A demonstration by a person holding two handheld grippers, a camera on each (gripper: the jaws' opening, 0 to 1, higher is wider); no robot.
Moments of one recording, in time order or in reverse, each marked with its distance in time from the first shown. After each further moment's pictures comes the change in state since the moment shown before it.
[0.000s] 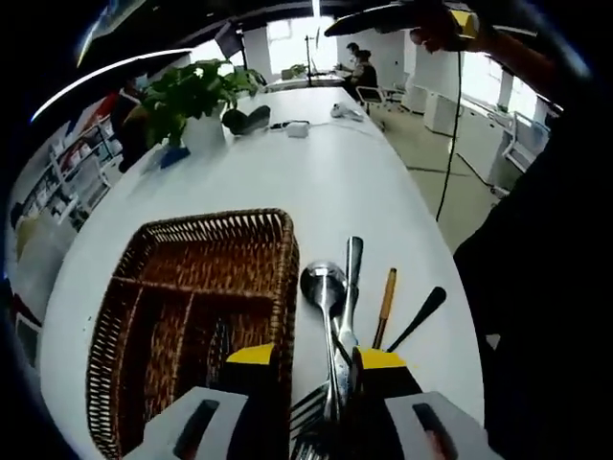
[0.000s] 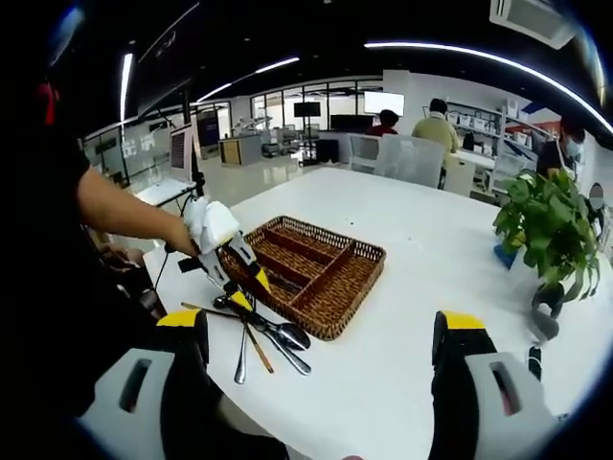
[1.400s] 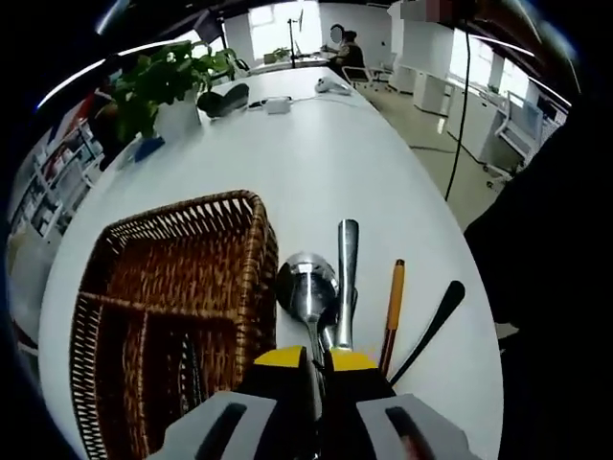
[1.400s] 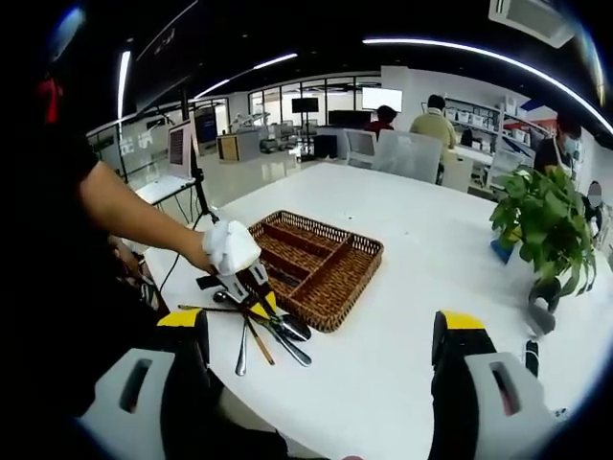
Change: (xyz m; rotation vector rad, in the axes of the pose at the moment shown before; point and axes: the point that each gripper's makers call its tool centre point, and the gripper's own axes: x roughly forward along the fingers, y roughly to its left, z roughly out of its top) left arm 0.047 -0.016 -0.006 0.068 0.105 -0.064; right arm -0.008 0.000 -0.006 0.005 0.022 -0.008
